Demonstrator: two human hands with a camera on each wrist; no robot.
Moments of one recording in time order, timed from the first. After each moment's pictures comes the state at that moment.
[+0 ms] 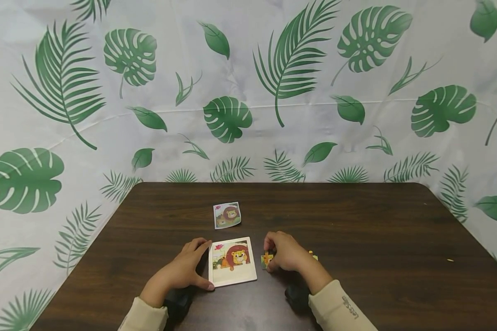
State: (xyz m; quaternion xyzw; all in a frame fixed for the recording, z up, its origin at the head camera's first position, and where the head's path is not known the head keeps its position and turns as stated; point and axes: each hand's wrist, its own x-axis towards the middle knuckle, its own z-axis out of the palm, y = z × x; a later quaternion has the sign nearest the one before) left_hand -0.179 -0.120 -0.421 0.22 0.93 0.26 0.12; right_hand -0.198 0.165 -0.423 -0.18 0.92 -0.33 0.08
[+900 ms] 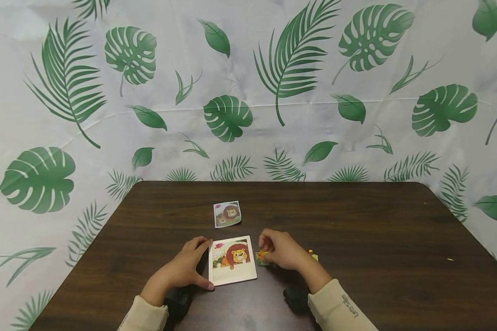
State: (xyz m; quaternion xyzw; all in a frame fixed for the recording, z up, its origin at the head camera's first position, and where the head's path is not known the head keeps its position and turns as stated) left_hand -0.180 -0.121 -0.419 0.22 0.93 0.26 0.11; right_hand -0.200 0.163 -0.424 -0.23 0.89 -0.38 0.08
